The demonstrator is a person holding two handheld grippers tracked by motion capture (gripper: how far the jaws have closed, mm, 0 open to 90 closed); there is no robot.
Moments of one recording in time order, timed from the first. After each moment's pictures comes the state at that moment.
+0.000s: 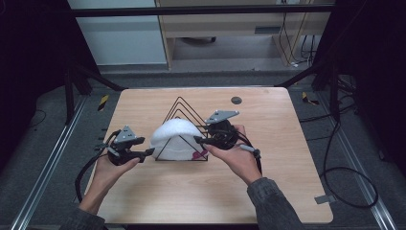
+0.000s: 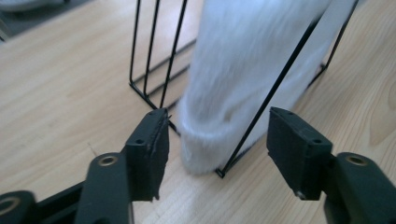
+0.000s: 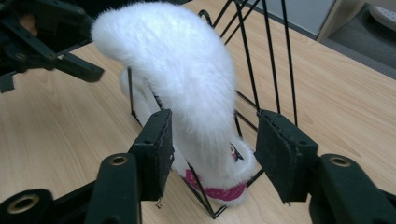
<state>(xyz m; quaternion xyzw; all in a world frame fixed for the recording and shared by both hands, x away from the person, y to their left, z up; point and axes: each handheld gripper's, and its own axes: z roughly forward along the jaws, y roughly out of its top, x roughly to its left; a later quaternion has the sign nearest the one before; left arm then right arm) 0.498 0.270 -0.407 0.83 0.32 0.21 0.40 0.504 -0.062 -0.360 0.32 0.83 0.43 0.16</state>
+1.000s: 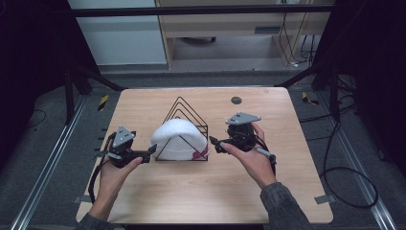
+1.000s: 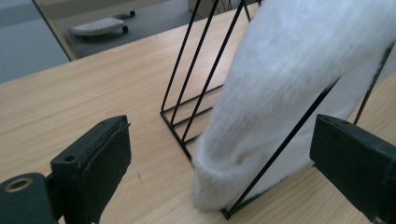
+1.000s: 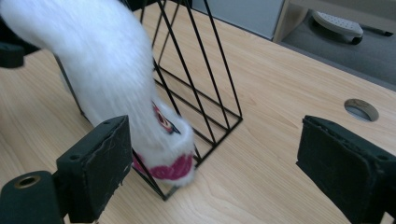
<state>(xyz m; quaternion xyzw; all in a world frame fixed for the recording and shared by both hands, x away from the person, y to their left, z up) 0.486 0.262 -0.413 0.76 0.39 0.26 0.44 0.503 -0.109 -0.377 0.37 0.79 0.44 0.22</state>
